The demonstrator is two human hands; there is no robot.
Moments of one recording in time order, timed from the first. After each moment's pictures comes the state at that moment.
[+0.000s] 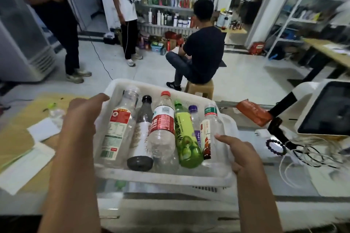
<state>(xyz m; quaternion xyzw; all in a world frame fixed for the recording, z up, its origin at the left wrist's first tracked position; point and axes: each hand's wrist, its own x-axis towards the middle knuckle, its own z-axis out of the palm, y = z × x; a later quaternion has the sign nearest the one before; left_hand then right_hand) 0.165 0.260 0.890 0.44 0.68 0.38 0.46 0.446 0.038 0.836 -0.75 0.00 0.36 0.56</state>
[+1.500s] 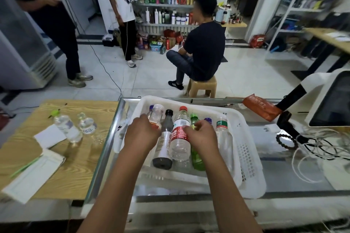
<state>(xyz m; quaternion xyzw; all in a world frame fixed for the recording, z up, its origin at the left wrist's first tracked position) 0.231 0.228 0.822 0.77 0.57 0.15 0.23 0.381 0.136 0.794 -0.83 -0.24 0.24 0.45</state>
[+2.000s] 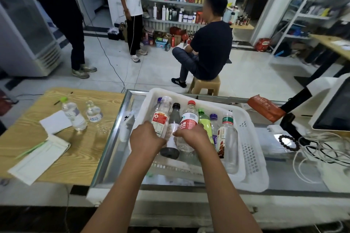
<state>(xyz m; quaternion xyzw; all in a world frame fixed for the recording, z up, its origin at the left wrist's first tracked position) 0.205 0.208 0.782 0.76 0.60 0.13 0.19 0.353 0.153 0.777 -0.85 -0.20 0.37 0.33</state>
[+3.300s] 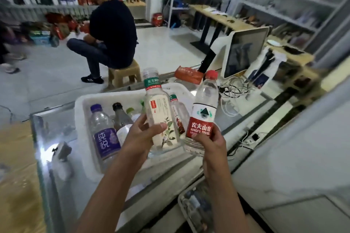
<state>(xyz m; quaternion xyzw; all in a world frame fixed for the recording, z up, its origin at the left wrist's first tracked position) 0.249 0.202 0.778 0.46 0.19 0.07 0.86 0.305 0.018 0.784 -0.64 0.00 0.10 0.77</state>
